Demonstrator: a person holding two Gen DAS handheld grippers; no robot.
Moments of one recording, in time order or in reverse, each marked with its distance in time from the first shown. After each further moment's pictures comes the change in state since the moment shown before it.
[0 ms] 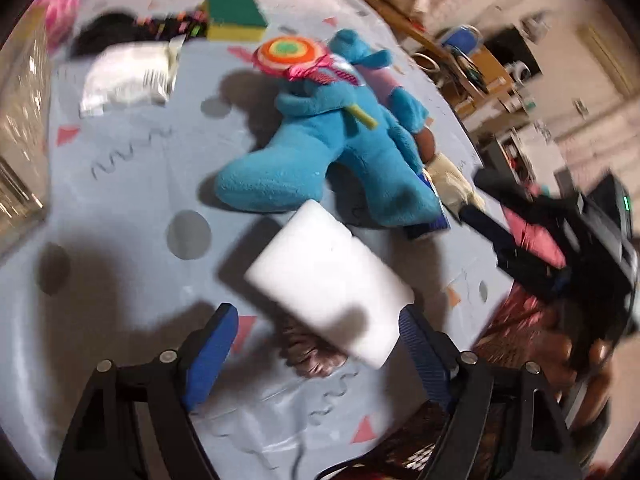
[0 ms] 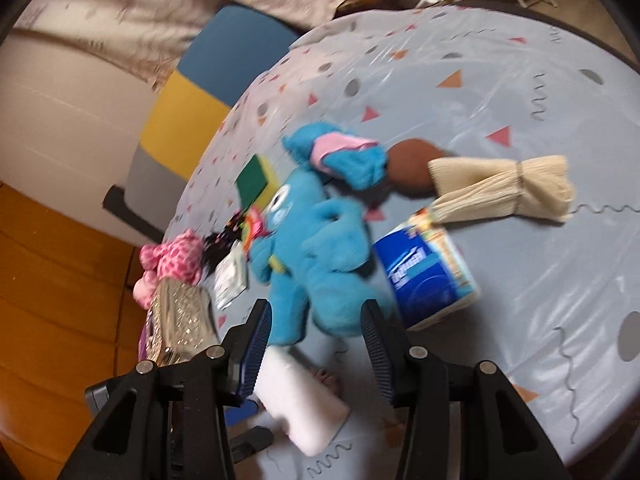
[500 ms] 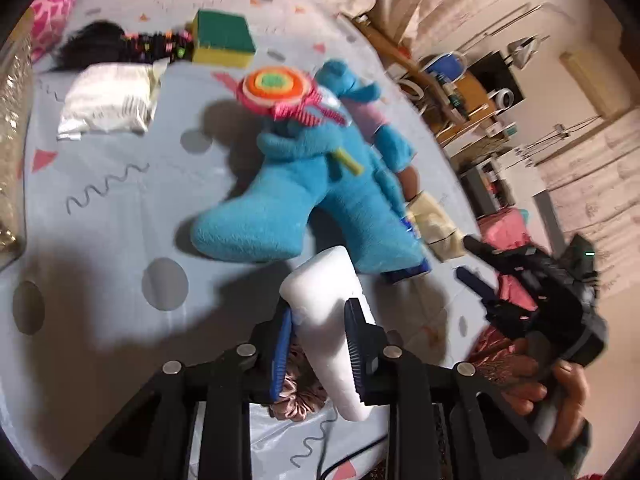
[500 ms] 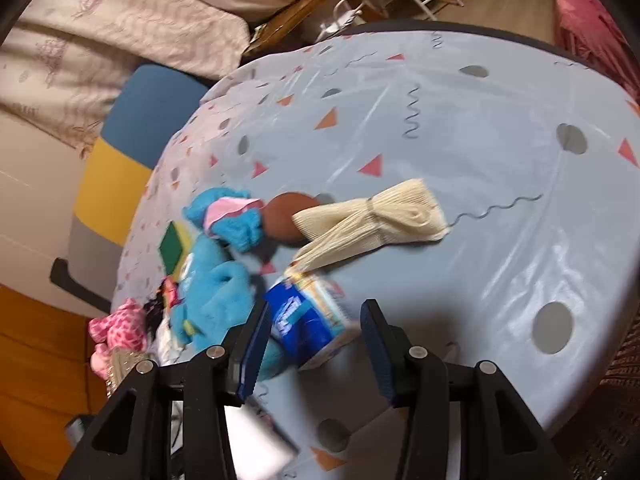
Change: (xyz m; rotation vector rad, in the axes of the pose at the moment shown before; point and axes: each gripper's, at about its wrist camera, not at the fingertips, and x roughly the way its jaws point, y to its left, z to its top) left arm -0.012 0.005 0.013 0.013 -0.108 -0.104; right arm -0.027 -0.049 0.012 0.199 -0.149 -0.223
